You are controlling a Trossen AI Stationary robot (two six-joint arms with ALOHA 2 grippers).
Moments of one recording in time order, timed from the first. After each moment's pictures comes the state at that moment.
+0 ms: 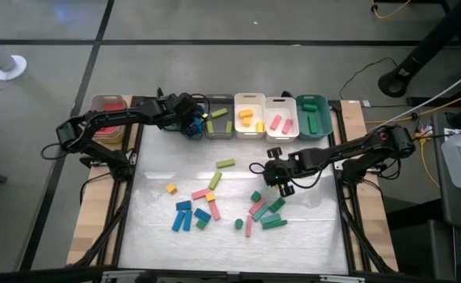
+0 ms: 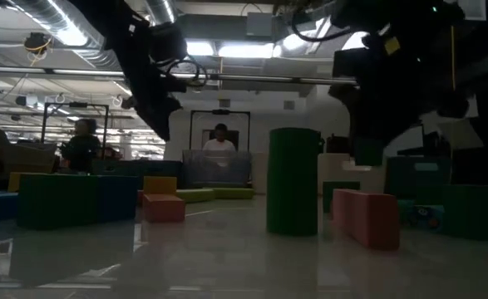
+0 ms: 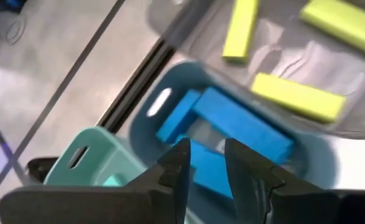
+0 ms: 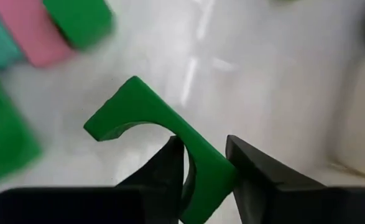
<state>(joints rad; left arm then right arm) 0.52 1.40 0.93 -0.52 -0.40 0.05 0.14 1.49 0.93 -0.64 0.23 -0.27</state>
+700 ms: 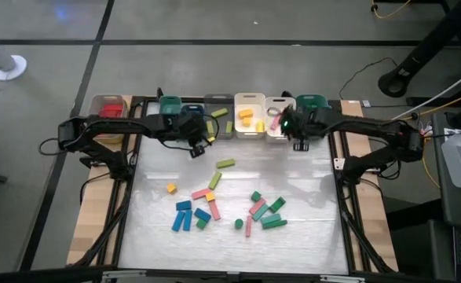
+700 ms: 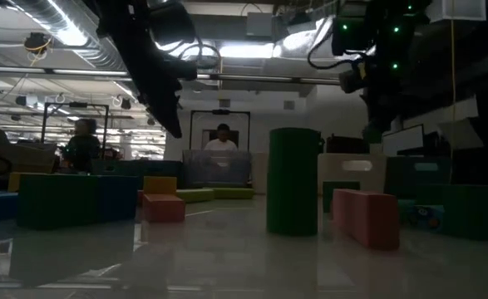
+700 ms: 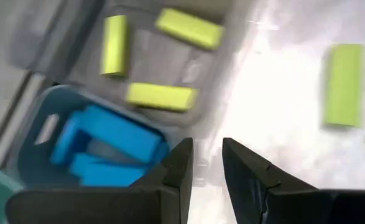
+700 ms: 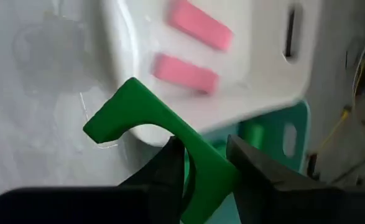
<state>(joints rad) 0.28 1.40 0.94 -0.54 -0.29 0.00 -0.41 1.35 1.04 -1.01 0.45 -0.40</state>
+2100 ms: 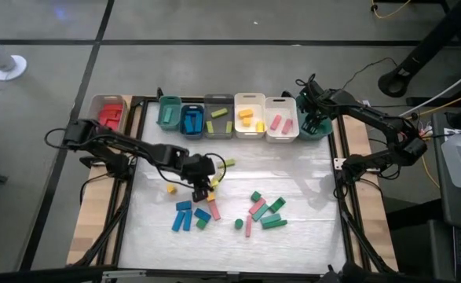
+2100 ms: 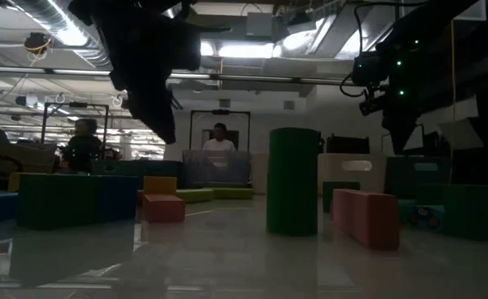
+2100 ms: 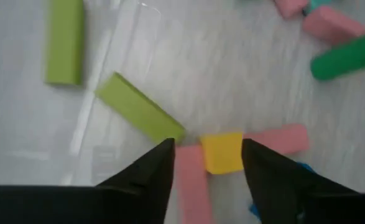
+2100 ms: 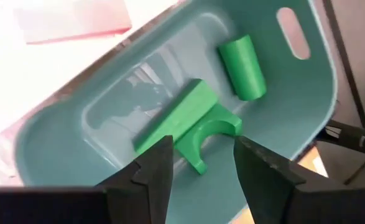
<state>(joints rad) -0.14 1.52 0.93 -0.44 0.00 -0.42 -0.87 1.34 0.95 -0.89 0.29 -0.34</state>
